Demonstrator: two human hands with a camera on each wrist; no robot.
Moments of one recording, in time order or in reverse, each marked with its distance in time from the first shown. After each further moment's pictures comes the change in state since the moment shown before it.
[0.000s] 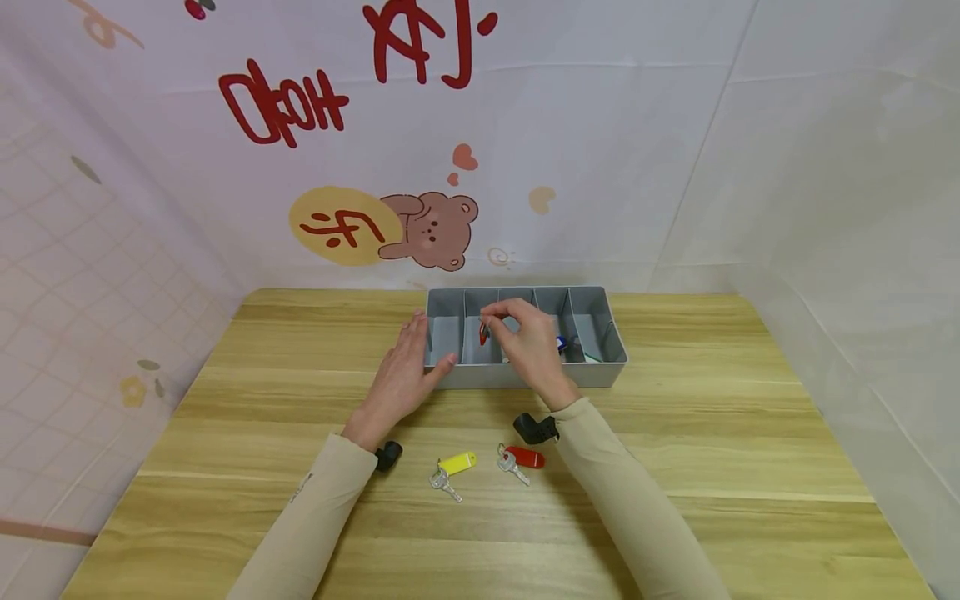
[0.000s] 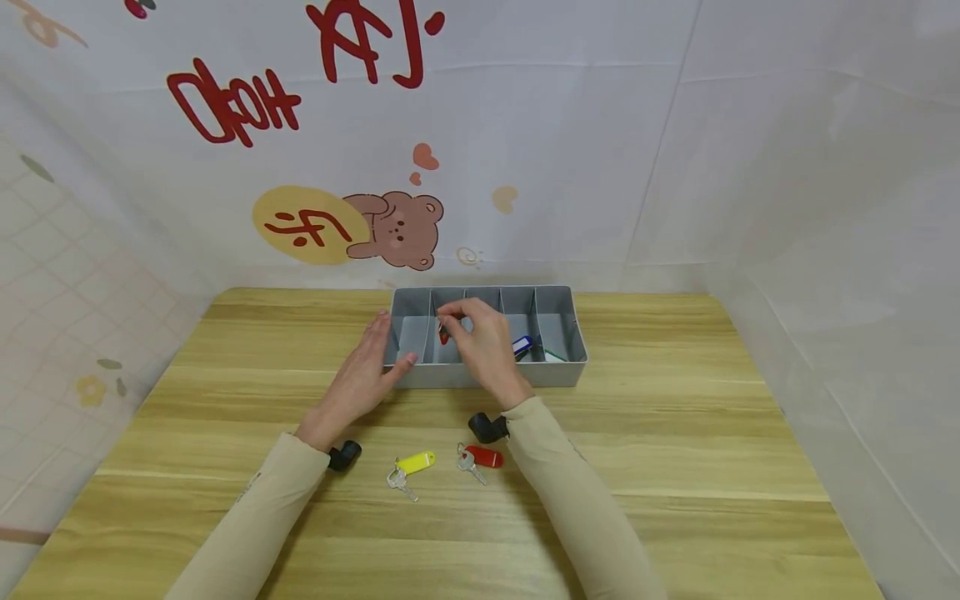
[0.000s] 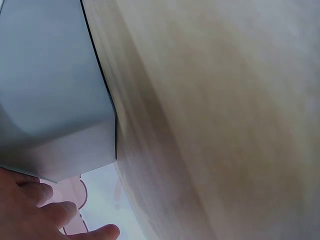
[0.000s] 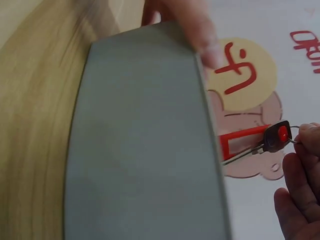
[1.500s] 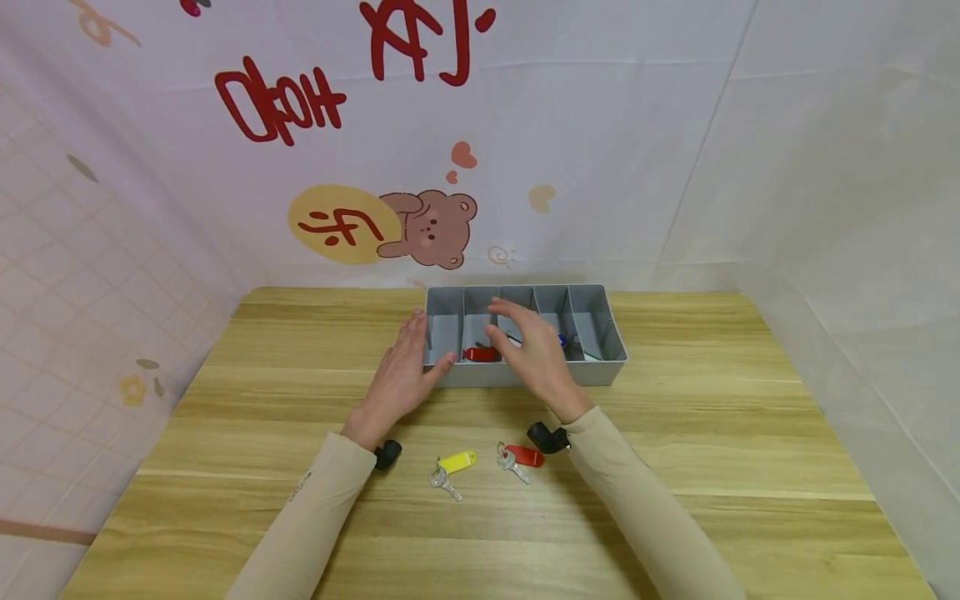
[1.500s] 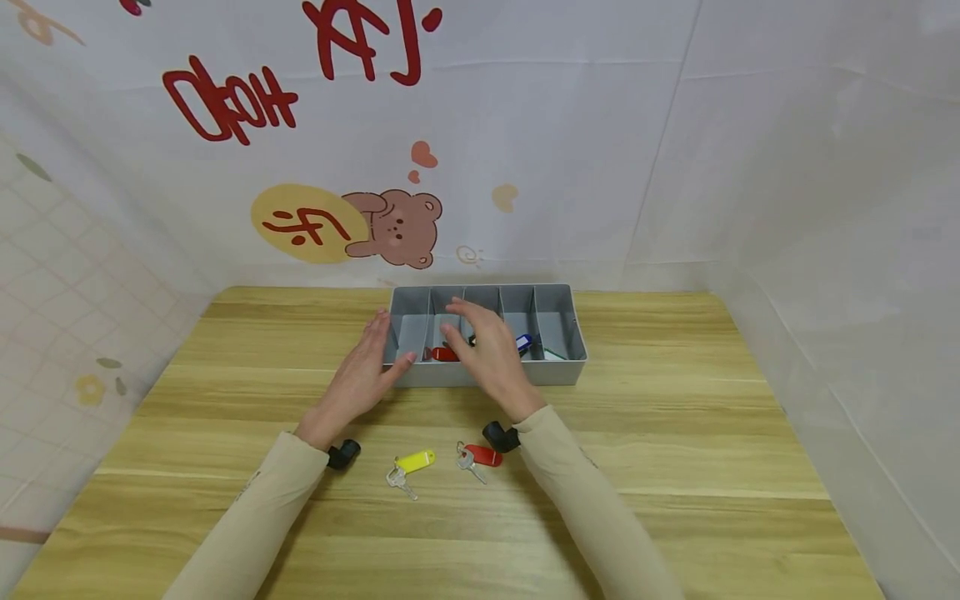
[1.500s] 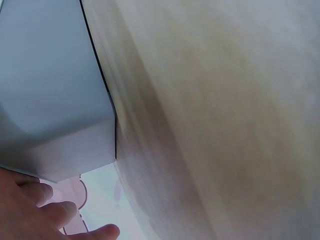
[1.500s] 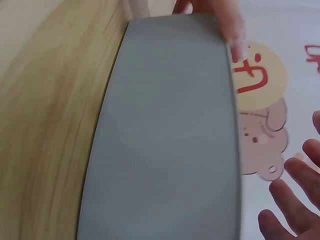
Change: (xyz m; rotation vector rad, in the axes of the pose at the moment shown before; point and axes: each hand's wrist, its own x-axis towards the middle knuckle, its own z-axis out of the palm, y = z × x) left_hand 0.001 0.000 0.001 0.009 0.000 -0.004; right_hand -0.013 0.009 -0.010 -0.133 -0.132 0.001
